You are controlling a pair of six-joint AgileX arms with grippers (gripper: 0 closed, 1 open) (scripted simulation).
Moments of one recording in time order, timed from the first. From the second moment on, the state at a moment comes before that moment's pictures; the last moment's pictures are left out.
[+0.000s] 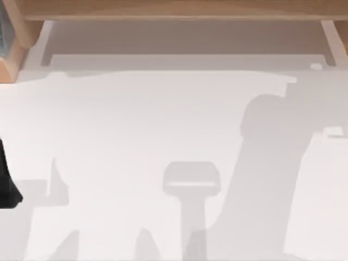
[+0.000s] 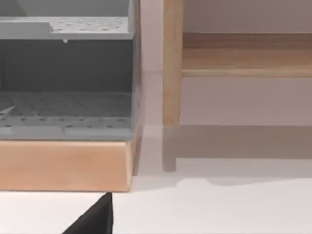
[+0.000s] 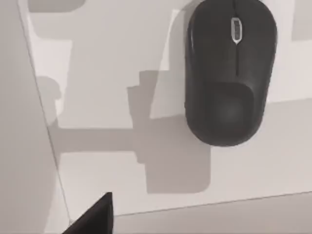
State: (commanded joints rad) left arm 0.00 0.00 0.00 0.00 0.00 0.00; right arm -0.36 2.46 2.46 -1.47 -0.01 -0.20
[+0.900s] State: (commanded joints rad) left arm 0.00 0.00 0.00 0.00 0.00 0.00; right arm -0.38 2.46 2.39 -1.39 -0.01 -0.22
